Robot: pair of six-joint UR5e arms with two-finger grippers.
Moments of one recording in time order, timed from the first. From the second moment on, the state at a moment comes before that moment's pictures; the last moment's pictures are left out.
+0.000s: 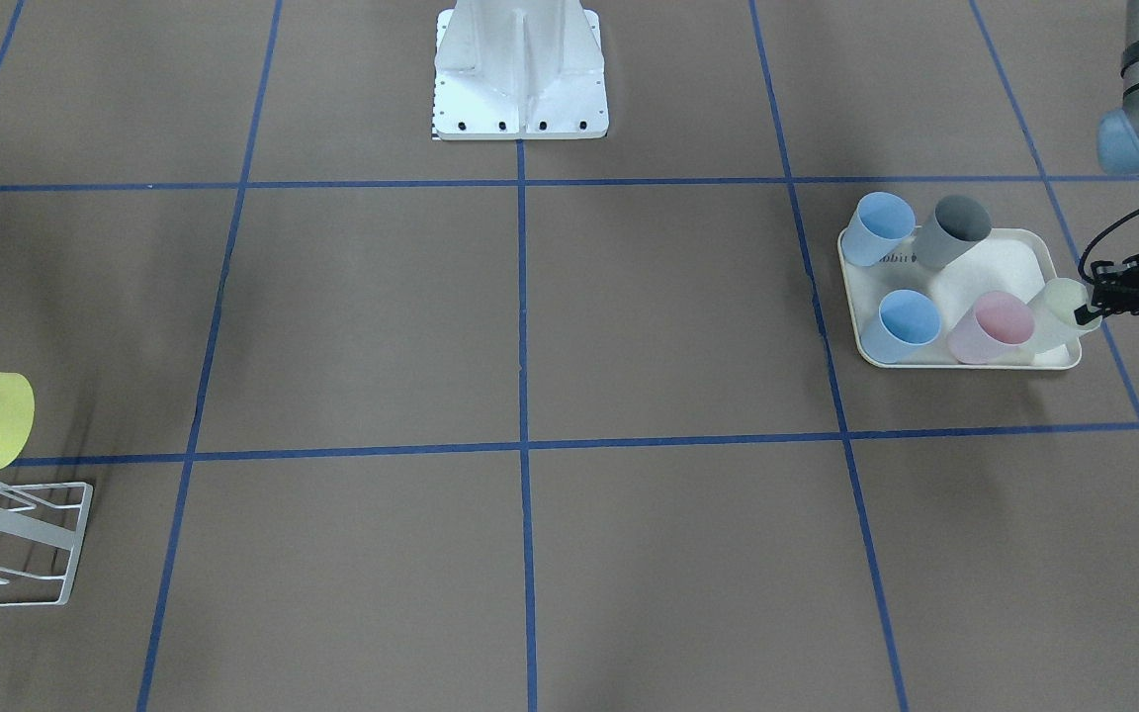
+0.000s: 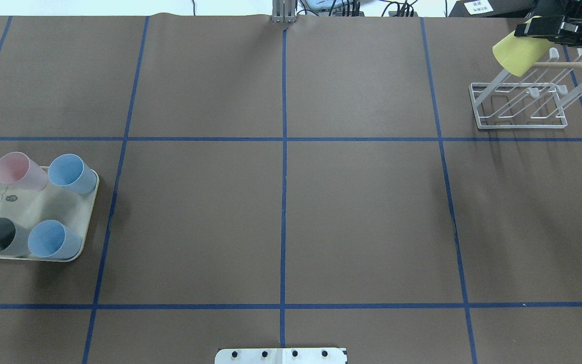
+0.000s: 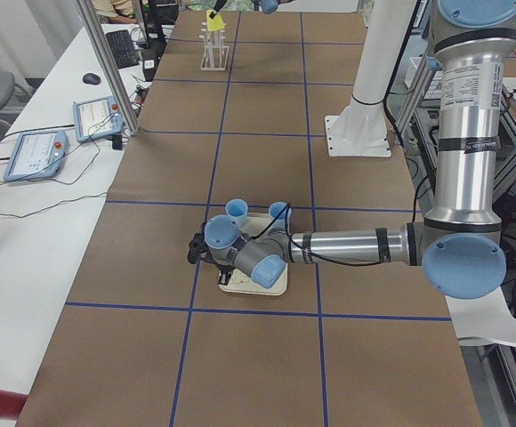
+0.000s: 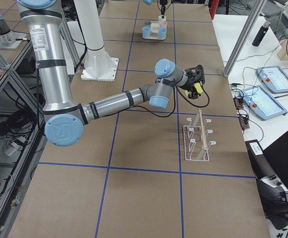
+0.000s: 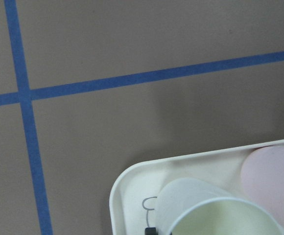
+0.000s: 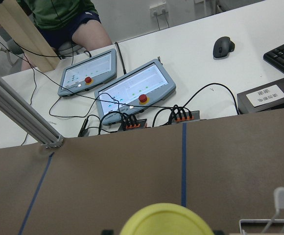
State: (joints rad) left arm -1.24 -1.54 -1.46 -2.22 -2.42 -0.41; right arm 1.20 -1.44 1.73 -0.63 2.01 1.04
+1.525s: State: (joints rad) left arm -1.43 -1.70 -1.80 -1.86 -2.46 -0.58; right arm 1.15 -1.51 1.61 -0.64 1.92 0.81
